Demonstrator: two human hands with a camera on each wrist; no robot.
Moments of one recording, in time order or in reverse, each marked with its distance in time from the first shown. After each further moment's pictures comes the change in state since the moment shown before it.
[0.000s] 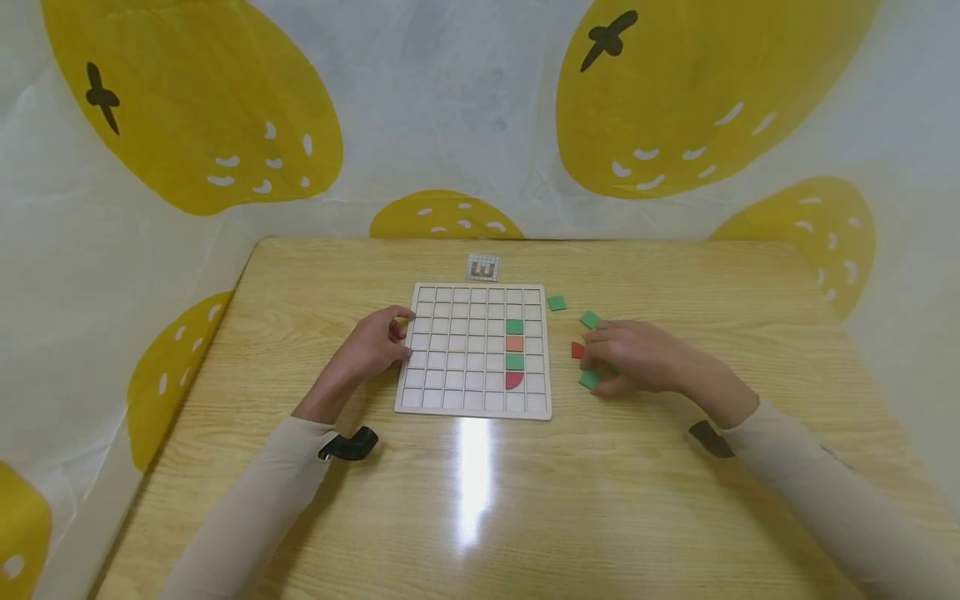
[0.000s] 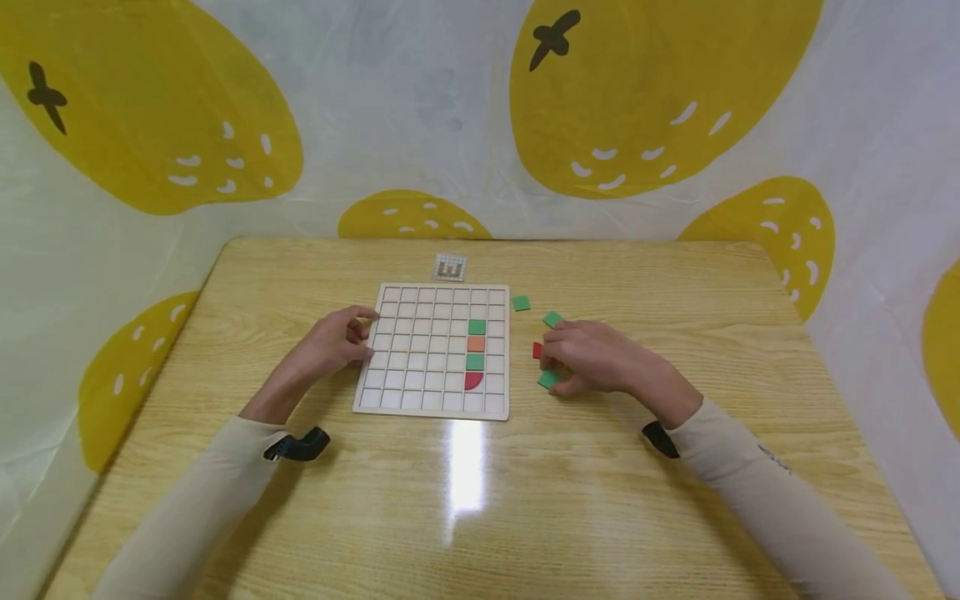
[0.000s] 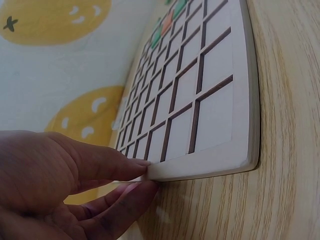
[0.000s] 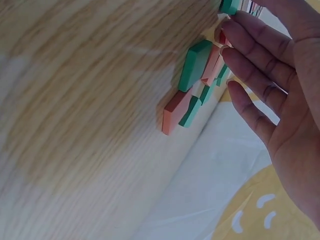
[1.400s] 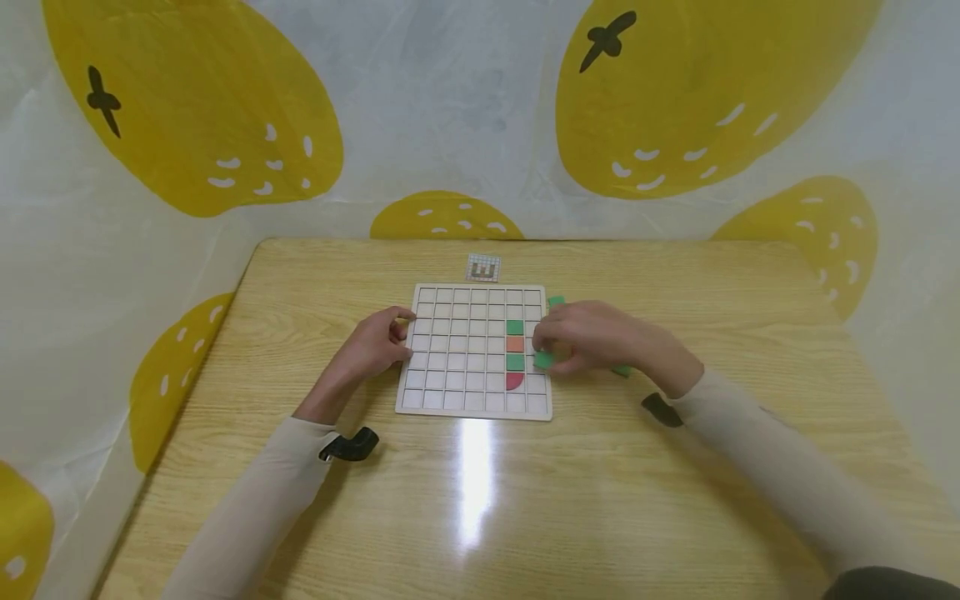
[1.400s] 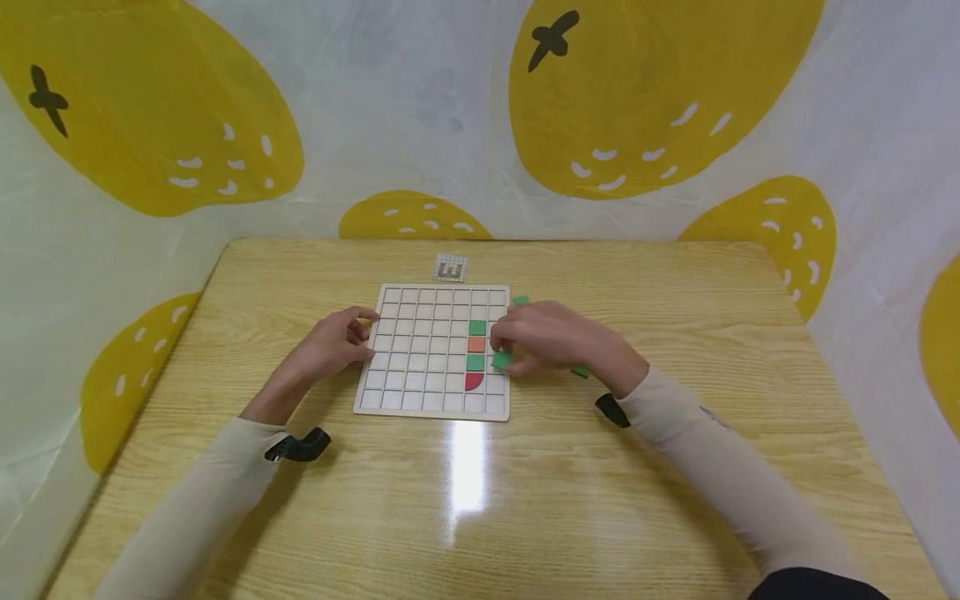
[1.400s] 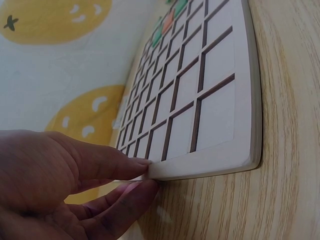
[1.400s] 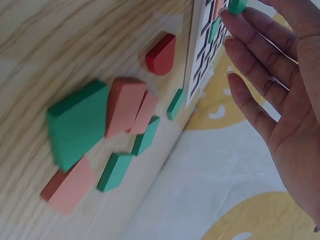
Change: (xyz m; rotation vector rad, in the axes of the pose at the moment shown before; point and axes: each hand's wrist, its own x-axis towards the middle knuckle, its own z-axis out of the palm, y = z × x) left_hand 0.000 0.001 -0.001 -0.007 -0.001 -0.008; right_hand 0.059 -0.014 -0.020 0.041 0.005 -0.079
